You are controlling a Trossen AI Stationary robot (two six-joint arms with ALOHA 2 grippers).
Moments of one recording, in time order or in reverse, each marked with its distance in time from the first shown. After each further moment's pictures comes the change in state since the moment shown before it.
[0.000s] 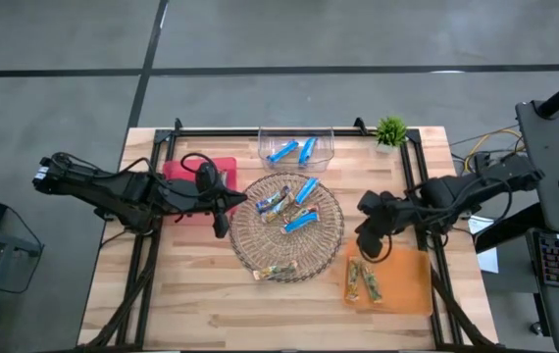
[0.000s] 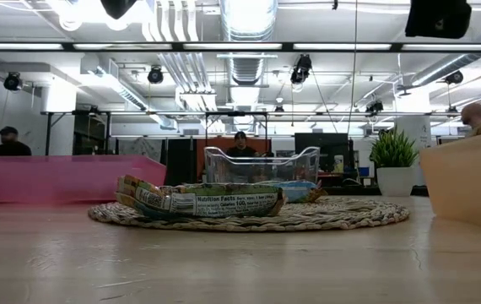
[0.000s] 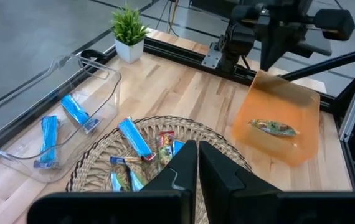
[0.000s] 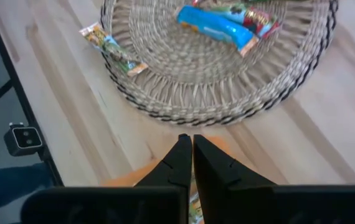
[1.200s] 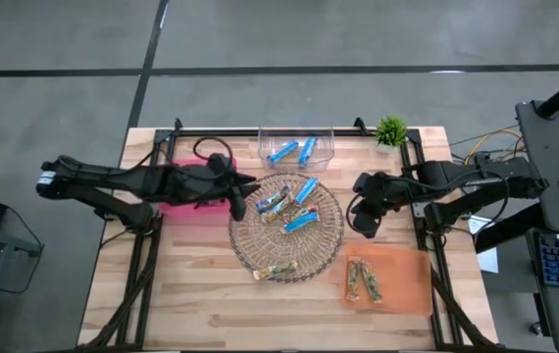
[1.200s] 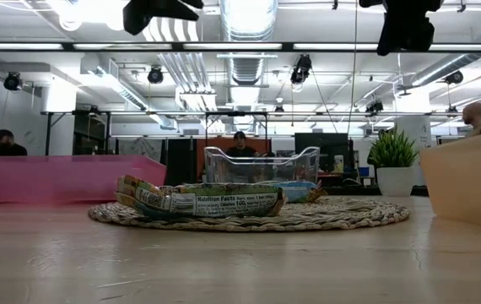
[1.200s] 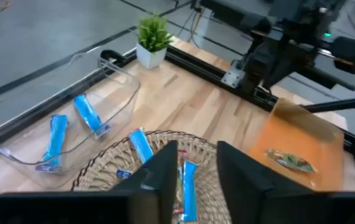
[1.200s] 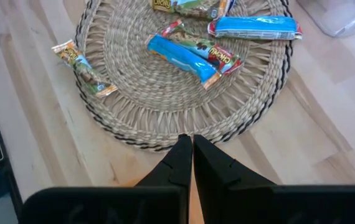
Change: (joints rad) left arm 0.146 0.084 0.017 0.098 0.046 -0.057; right arm -0.231 -0.018 0.000 0.004 -0.064 -0.291
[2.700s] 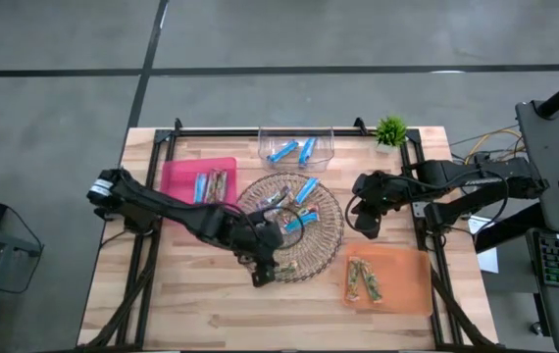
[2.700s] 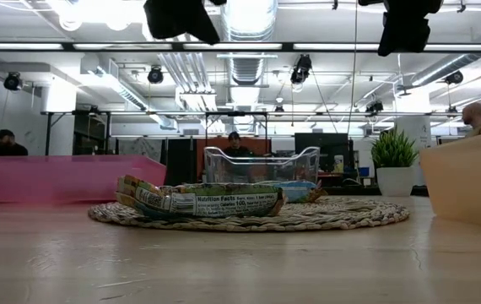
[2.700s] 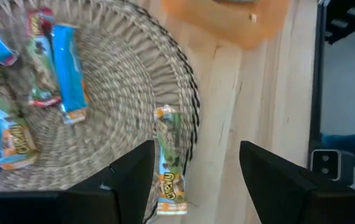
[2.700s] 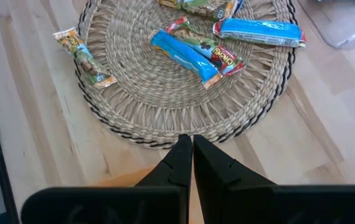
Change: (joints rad) left arm -0.229 0.536 0.411 -0.394 0.315 -0.102; right arm -0.011 0.001 0.000 -0.004 -0.019 -0.092
